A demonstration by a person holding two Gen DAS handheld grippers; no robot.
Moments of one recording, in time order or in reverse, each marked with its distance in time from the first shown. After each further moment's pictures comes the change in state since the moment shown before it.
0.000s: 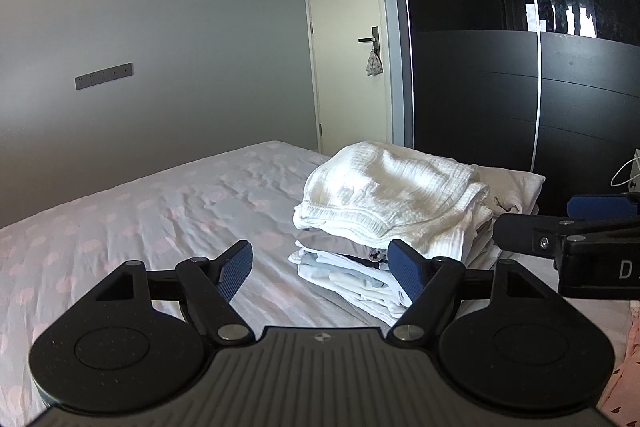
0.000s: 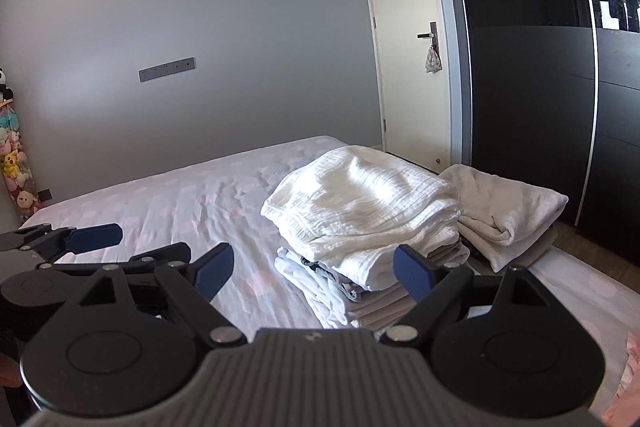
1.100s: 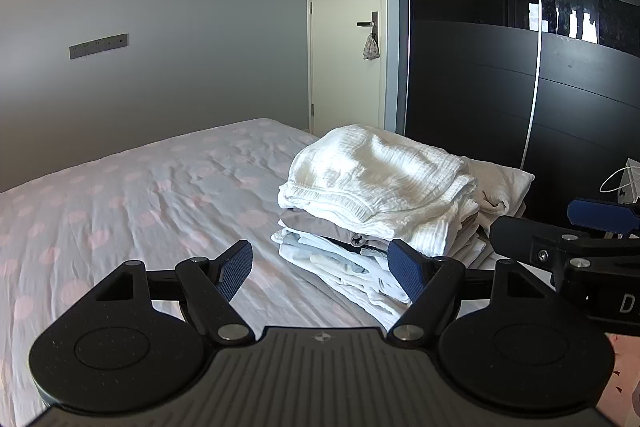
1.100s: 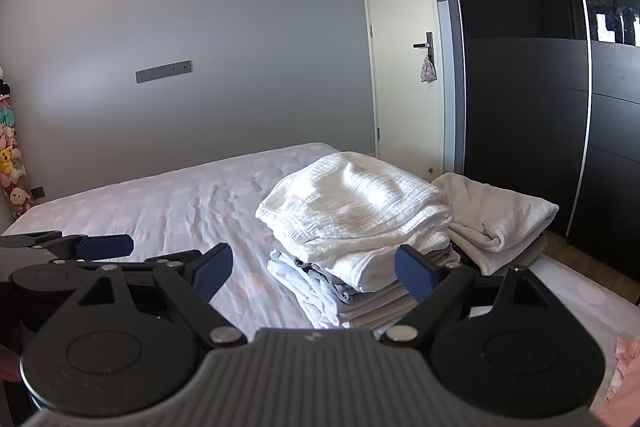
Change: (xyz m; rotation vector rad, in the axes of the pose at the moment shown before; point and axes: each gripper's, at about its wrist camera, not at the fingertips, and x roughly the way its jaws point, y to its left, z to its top) left arm 0.004 -0.002 0.000 -0.073 0.063 -0.030; right arm -0.003 0.003 -0.006 -0.027 -0.021 -0.023
